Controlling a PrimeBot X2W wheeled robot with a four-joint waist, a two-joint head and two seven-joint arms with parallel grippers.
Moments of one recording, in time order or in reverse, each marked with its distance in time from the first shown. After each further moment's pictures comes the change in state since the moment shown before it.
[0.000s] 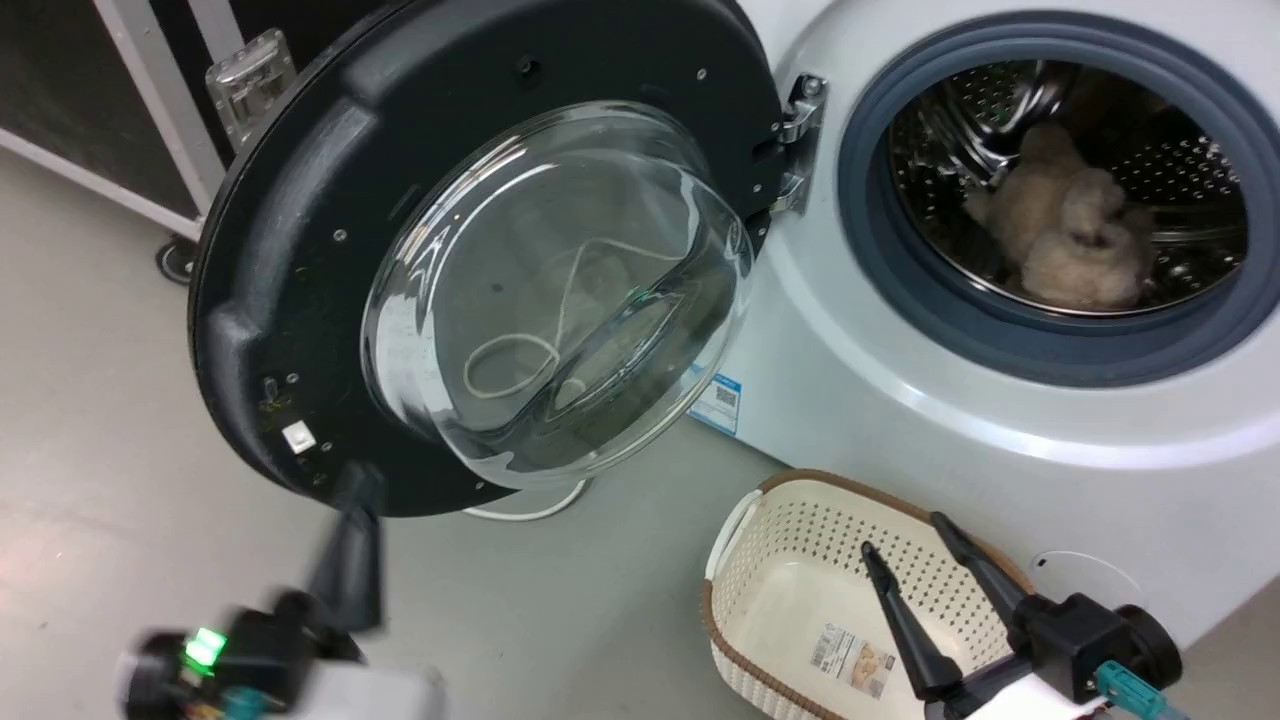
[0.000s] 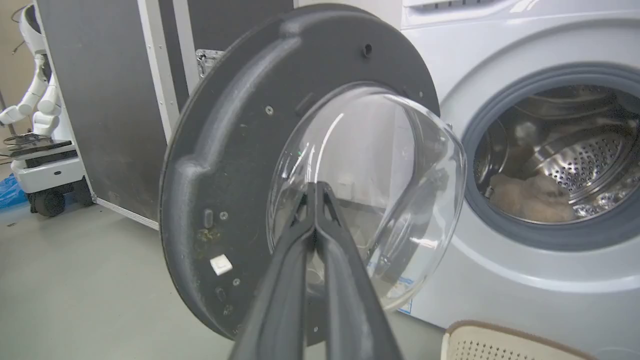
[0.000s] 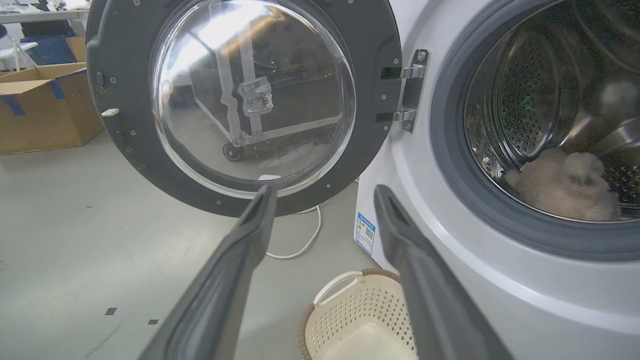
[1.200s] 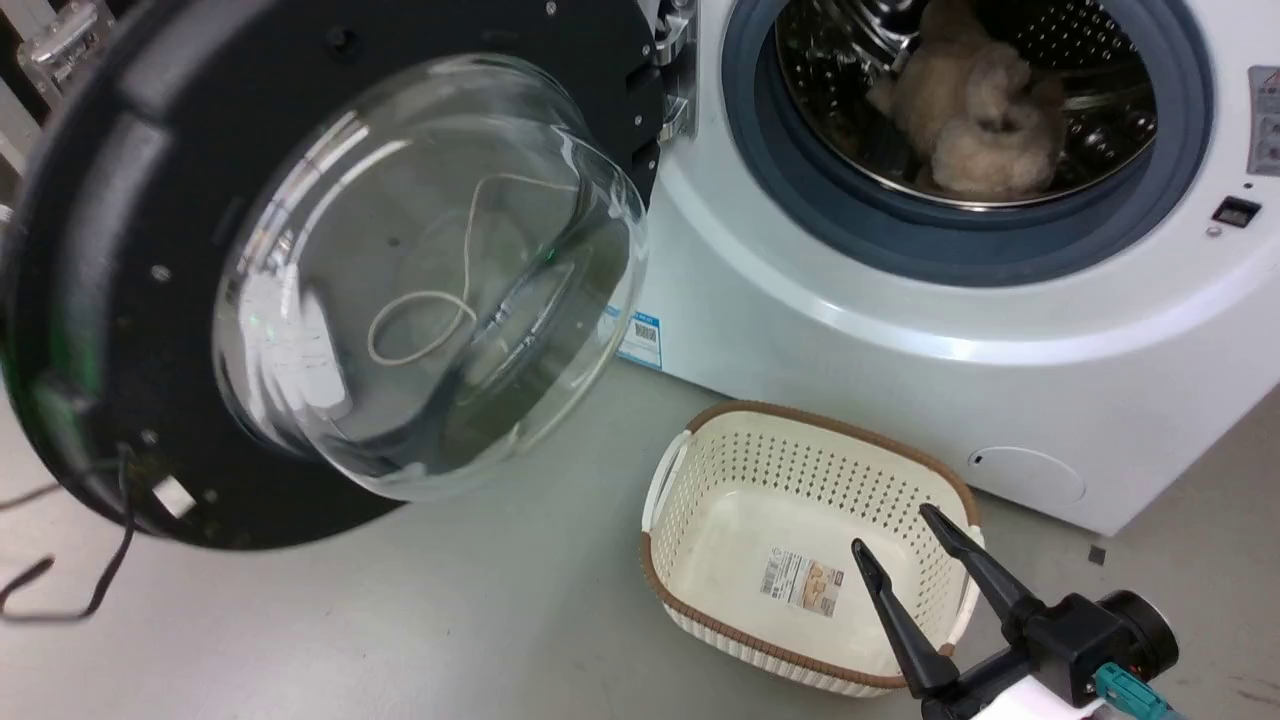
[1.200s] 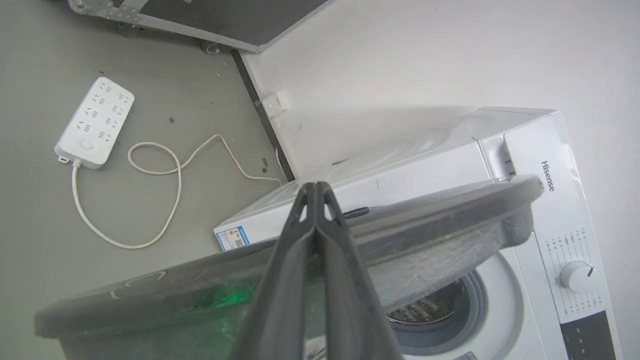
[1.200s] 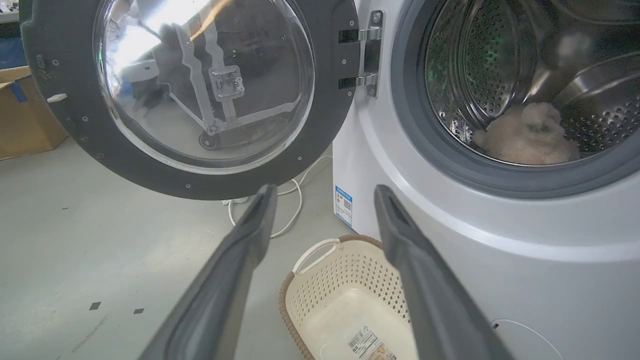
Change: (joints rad) left arm -0.603 0.246 0.588 0.425 -1.090 -0.010 0.845; right arm -0.016 -0.051 0.054 -0.015 0.016 0.000 -0.037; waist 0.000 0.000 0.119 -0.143
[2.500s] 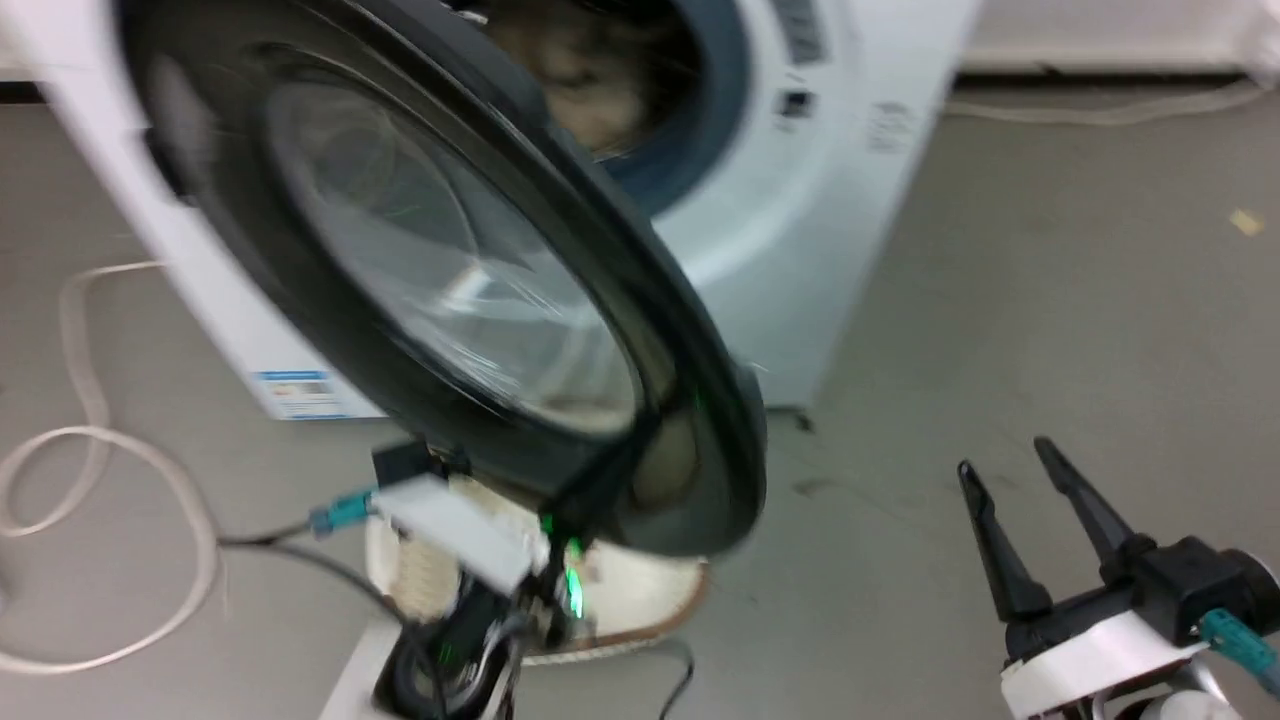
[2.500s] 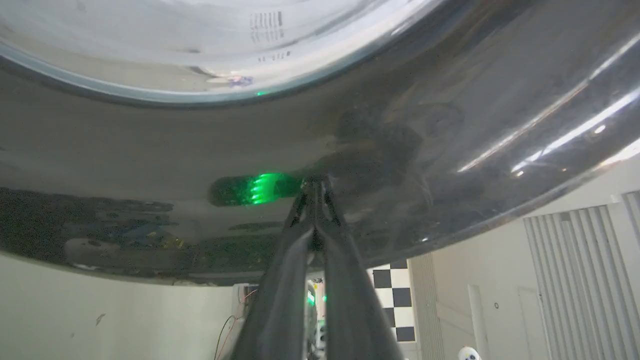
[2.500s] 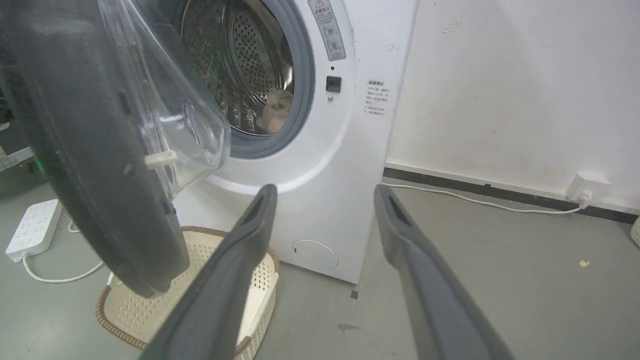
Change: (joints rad) left arm 0.300 -0.341 -0.764 -0.222 -0.487 -0.148 -0.279; right arm -0.049 0.000 -0.177 0.009 -0.003 0.000 0.000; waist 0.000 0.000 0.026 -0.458
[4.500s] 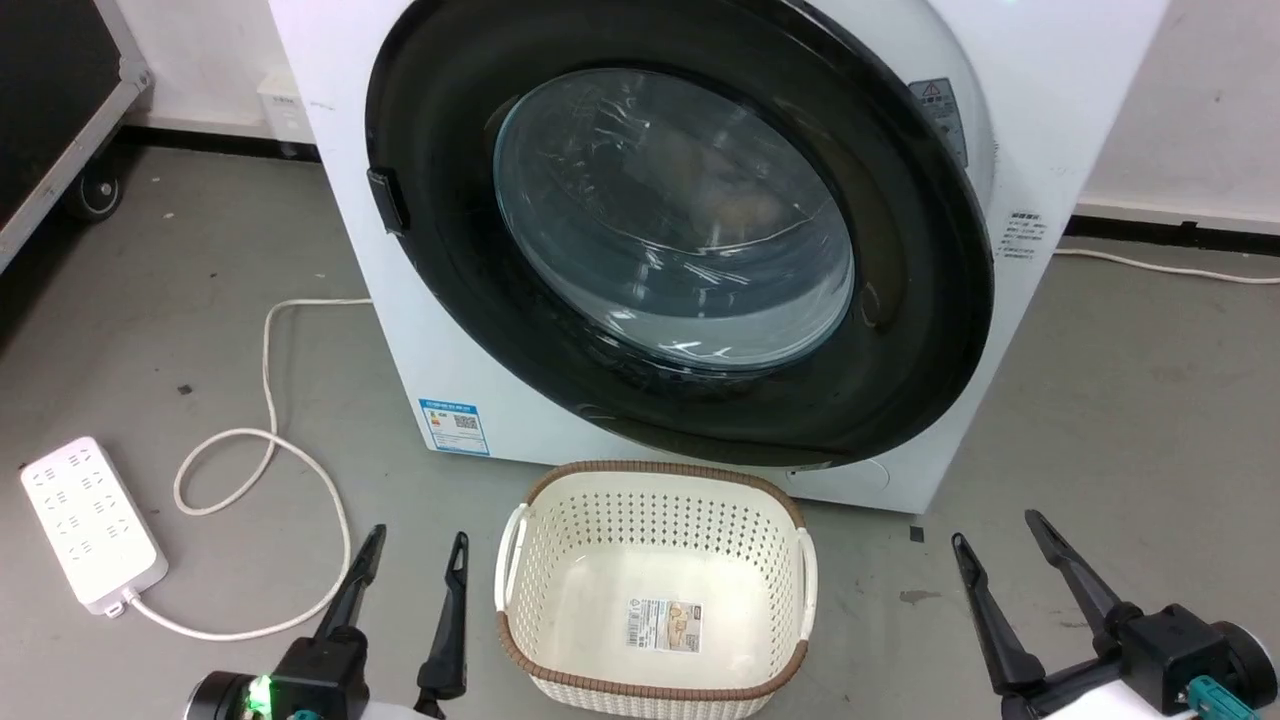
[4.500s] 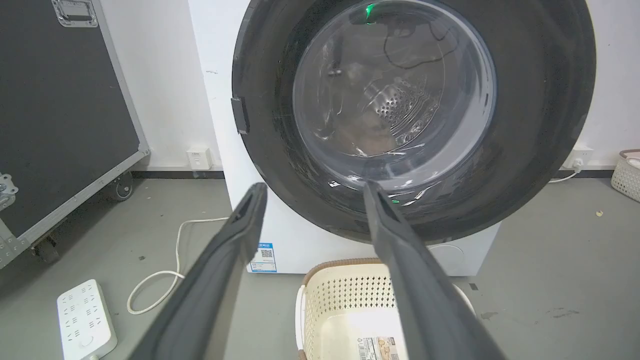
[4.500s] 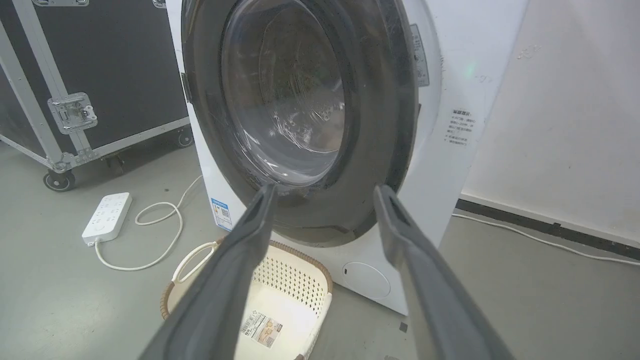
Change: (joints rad) left arm 0.290 0.184 0.042 -0.081 1.436 0.196 -0.605; right arm 0.109 0.014 -0.004 -0.016 -0.016 0.000 0.000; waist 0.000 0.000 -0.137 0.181
